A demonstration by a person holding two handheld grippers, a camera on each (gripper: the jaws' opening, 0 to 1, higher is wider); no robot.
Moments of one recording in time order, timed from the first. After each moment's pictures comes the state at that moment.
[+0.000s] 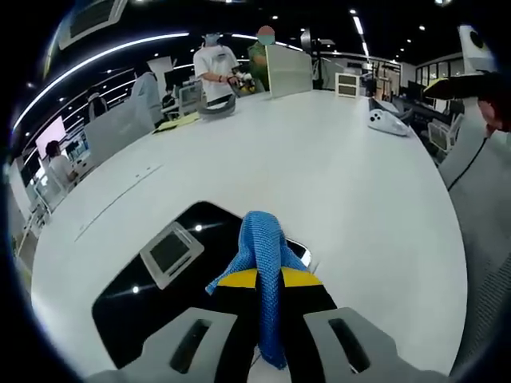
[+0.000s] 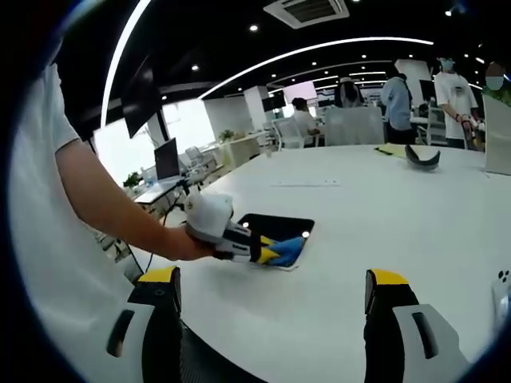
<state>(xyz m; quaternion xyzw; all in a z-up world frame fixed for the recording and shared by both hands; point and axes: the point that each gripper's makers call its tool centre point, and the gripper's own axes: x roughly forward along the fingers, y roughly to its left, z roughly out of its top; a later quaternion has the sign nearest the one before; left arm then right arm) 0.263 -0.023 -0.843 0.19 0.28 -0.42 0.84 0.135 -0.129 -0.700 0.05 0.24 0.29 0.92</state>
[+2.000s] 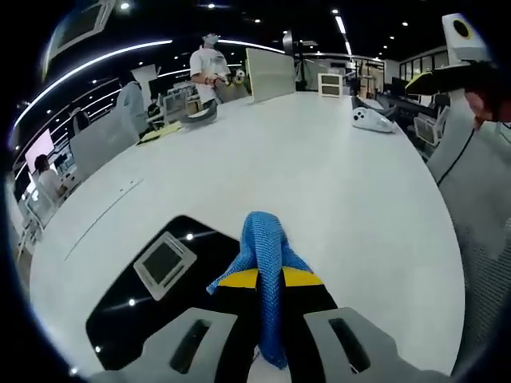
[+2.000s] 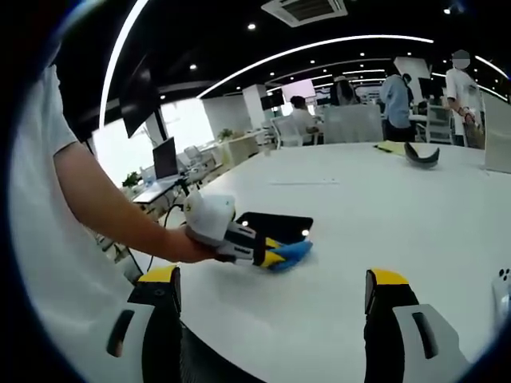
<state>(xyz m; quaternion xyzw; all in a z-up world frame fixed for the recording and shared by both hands) 0.257 -0.042 -0.842 0.20 0.27 -0.46 0.82 0.138 -0.130 -0.703 0.05 0.25 0.29 0.92</state>
